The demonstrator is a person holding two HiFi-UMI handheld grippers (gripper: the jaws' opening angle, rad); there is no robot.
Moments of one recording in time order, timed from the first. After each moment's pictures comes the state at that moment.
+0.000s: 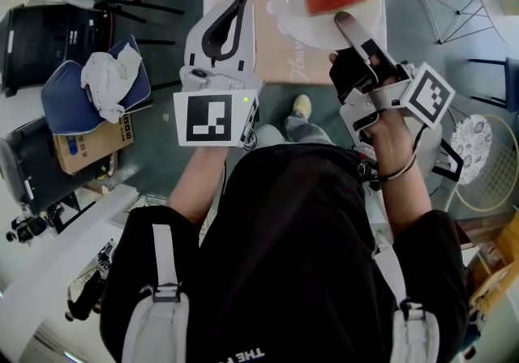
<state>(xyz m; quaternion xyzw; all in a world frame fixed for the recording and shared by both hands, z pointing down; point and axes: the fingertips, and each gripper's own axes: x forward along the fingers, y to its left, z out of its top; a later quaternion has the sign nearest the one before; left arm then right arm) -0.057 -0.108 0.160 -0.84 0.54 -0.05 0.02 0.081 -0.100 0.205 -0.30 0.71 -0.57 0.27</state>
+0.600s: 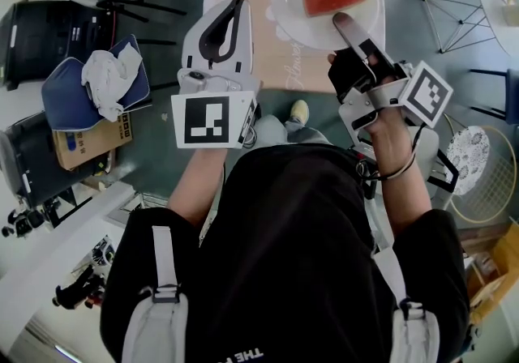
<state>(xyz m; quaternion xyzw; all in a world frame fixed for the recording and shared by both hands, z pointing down) -0.052 -0.121 0.159 -0.83 0.56 -0.06 0.03 0.089 -0.121 0.209 -0.29 0.72 -0.58 0.26</state>
